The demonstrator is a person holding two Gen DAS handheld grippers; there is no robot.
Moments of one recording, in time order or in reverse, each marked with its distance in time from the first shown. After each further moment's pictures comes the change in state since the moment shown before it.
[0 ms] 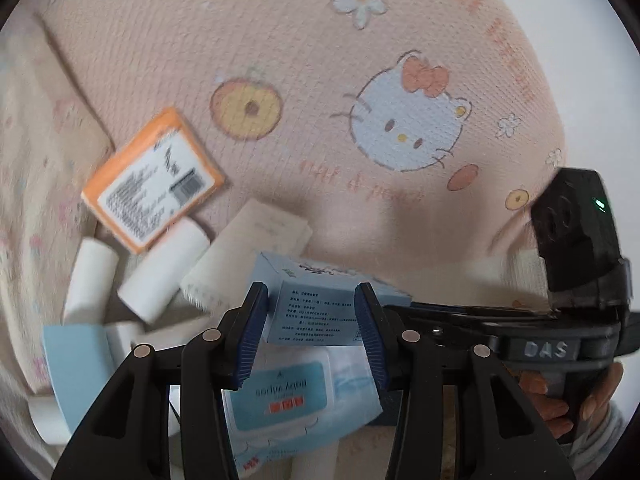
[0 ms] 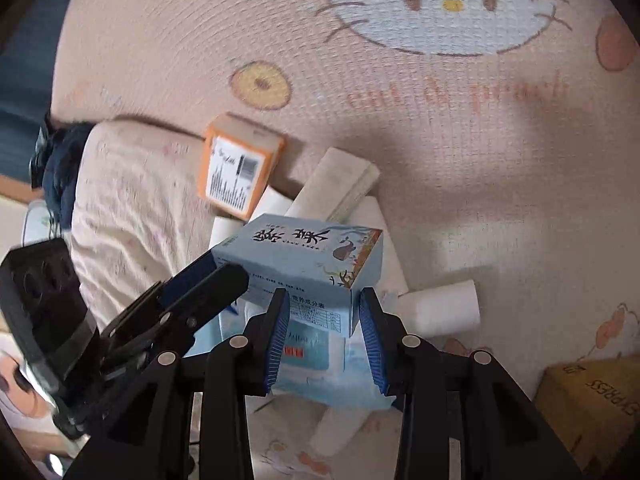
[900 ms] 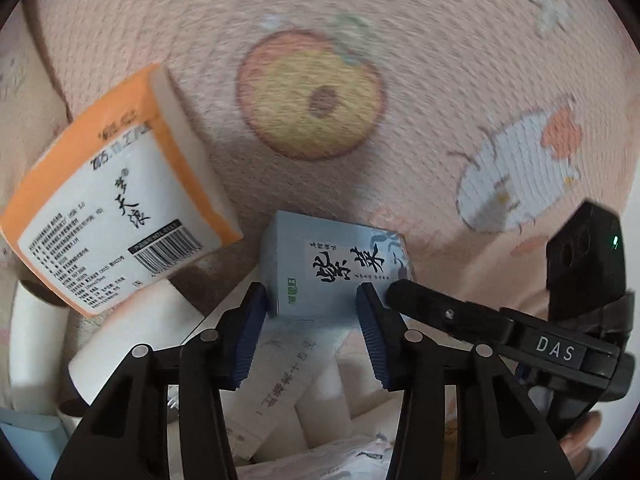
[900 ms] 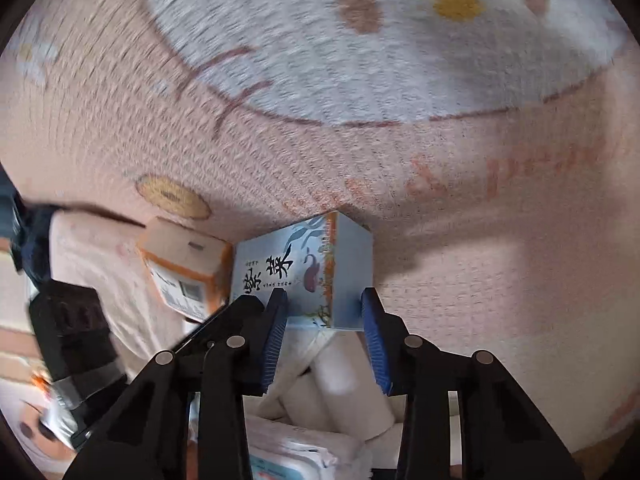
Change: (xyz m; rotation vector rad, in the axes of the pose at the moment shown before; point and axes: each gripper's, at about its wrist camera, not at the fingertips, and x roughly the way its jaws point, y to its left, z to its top) left arm 0.107 0.018 0.069 -0.176 0.054 0.054; right arm 0.057 -0.051 0.102 0.114 -0.032 0.012
